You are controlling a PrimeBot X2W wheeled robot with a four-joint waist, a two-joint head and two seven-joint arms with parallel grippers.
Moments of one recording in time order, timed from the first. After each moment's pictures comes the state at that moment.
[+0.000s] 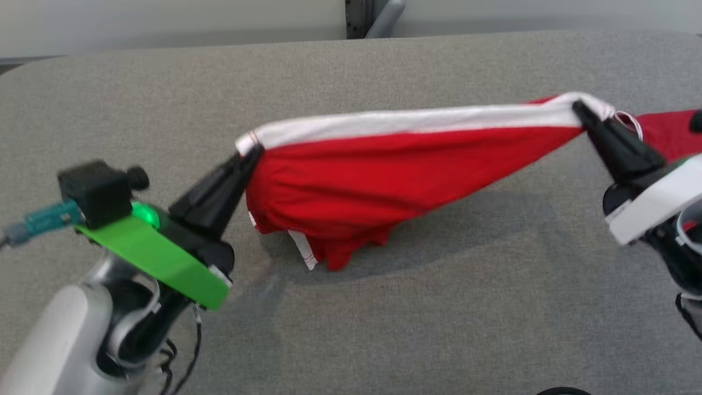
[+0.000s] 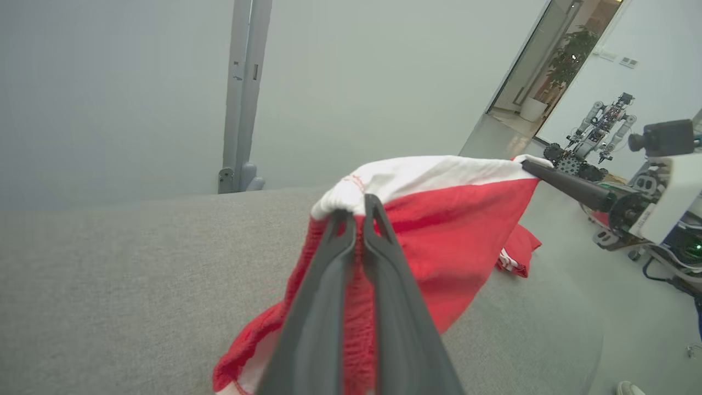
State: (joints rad) left arm -0.34 0.40 -0.36 -0.24 -0.86 -0.13 0.22; right arm -0.35 -0.50 0.15 -0.13 0.76 0.13 0.22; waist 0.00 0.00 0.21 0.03
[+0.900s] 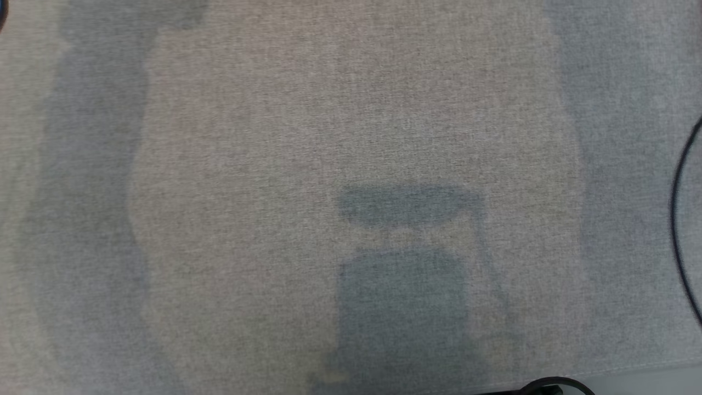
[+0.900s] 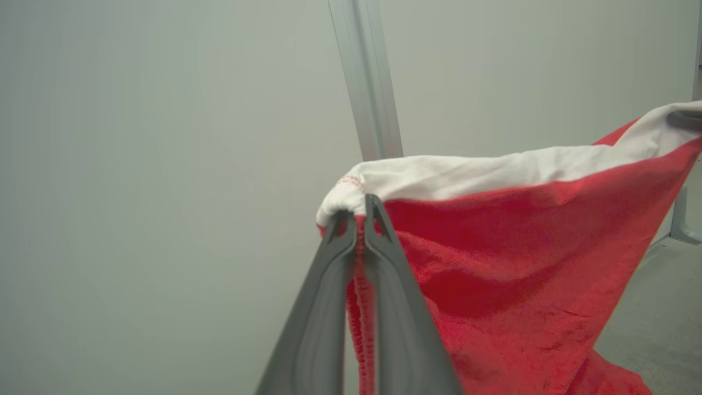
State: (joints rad) left arm -1.54 0.37 -0.55 0.63 -0.49 -0.13 -0.26; right arm -1.50 -0.26 0.28 0.56 0.23 0.13 -0.09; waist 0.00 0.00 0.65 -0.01
